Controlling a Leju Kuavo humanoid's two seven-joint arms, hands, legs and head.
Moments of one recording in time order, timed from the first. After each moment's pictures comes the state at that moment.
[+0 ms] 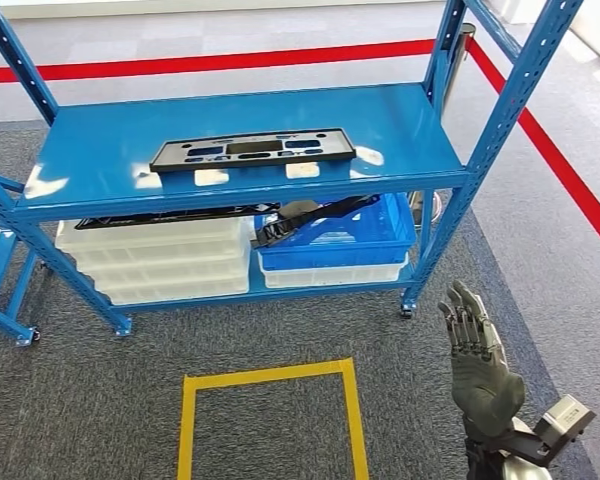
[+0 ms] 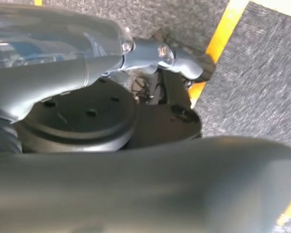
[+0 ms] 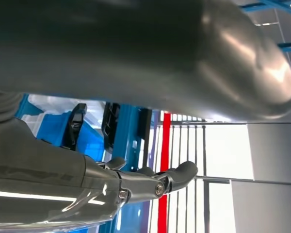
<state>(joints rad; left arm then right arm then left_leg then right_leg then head) -0.09 -0.22 1.40 -0.24 -0.88 -0.22 -0.15 0.23 0.03 -0.15 -1.78 -0.02 0.48 -0.55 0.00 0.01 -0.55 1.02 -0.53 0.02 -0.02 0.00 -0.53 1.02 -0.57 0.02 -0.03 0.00</state>
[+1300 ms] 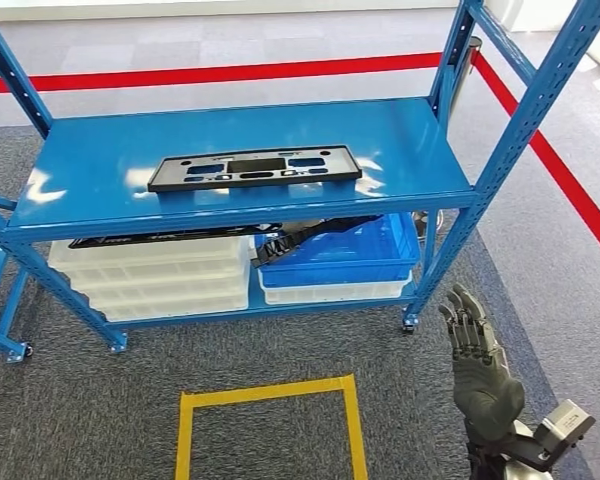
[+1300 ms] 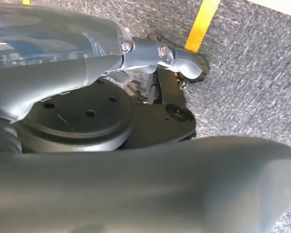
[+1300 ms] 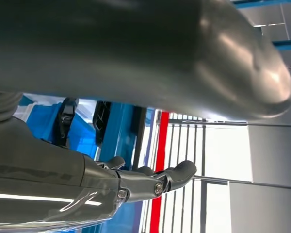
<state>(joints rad) -0.09 -0.22 1.40 -0.24 -0.88 -0.22 -0.16 0.24 0.02 -0.15 -1.79 0.00 0.47 -0.56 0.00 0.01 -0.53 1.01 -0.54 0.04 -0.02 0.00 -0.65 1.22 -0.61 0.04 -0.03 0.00</state>
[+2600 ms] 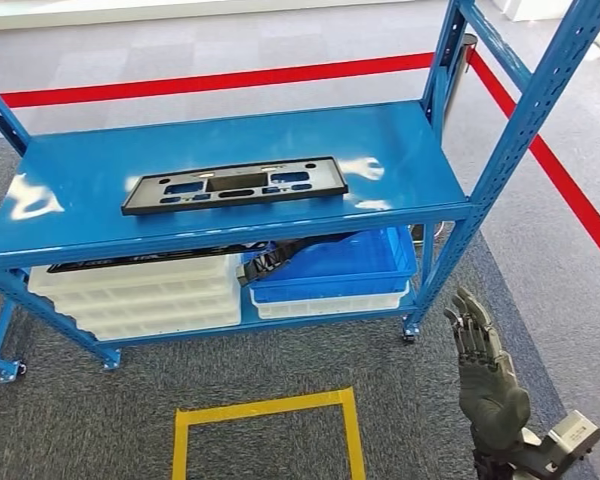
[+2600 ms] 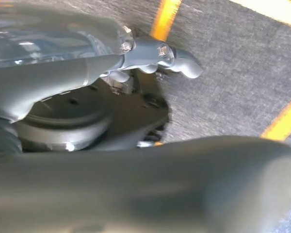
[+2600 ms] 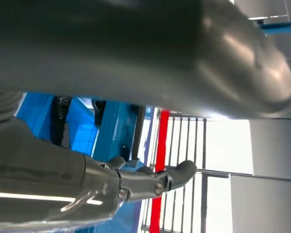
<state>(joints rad) -0.09 -0.21 1.40 -0.24 -0.84 -0.23 -0.24 0.28 0.03 -0.16 -1.84 0.03 0.48 -0.56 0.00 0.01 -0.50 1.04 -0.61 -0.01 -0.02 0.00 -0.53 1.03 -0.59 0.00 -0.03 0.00</state>
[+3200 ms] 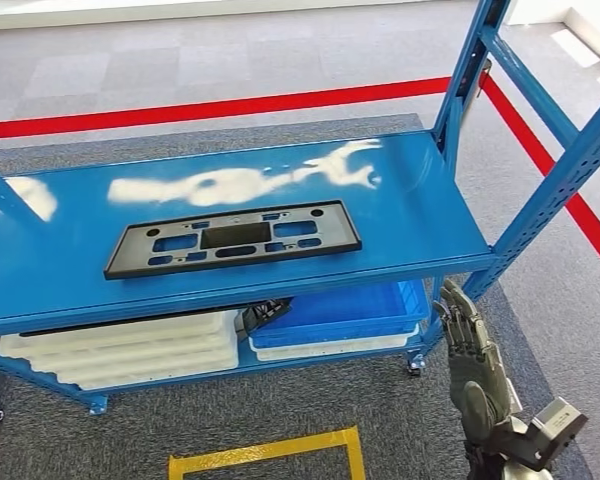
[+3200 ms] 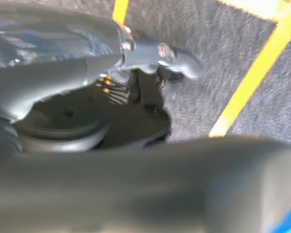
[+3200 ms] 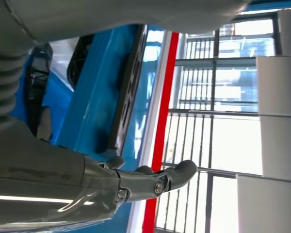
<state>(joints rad) -0.09 -0.21 1.40 -0.24 -0.84 -0.22 -0.24 0.27 0.02 -0.13 -1.84 0.05 0.44 -0.52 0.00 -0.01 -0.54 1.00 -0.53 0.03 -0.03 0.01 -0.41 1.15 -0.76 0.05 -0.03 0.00</state>
